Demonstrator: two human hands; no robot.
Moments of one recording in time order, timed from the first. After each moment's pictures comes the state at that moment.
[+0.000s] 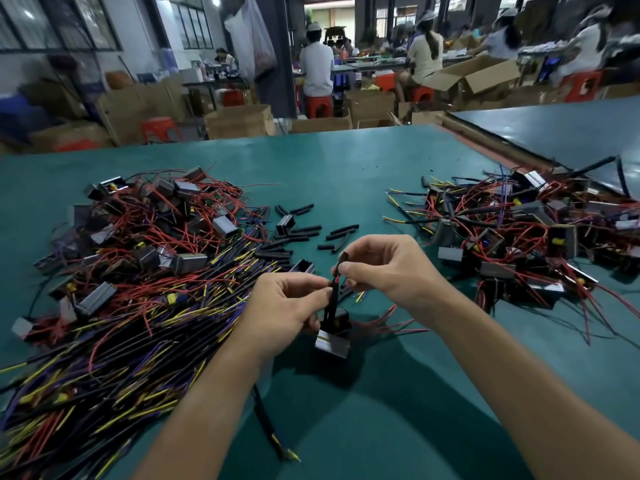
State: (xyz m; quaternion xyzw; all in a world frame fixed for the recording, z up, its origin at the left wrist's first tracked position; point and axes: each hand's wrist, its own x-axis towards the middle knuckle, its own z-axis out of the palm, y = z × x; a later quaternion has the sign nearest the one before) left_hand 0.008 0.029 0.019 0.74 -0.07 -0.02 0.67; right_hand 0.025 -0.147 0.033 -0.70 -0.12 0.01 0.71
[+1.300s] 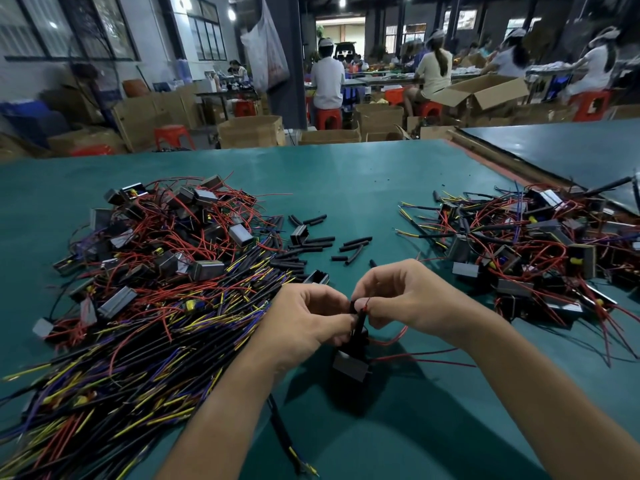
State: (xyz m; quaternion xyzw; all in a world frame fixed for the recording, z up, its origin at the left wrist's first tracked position) left_hand 0.011 0.033 0.015 0.72 -0.12 -0.07 0.68; right_hand 0.022 -0.149 0.037 -0.79 -0.18 0.10 0.58
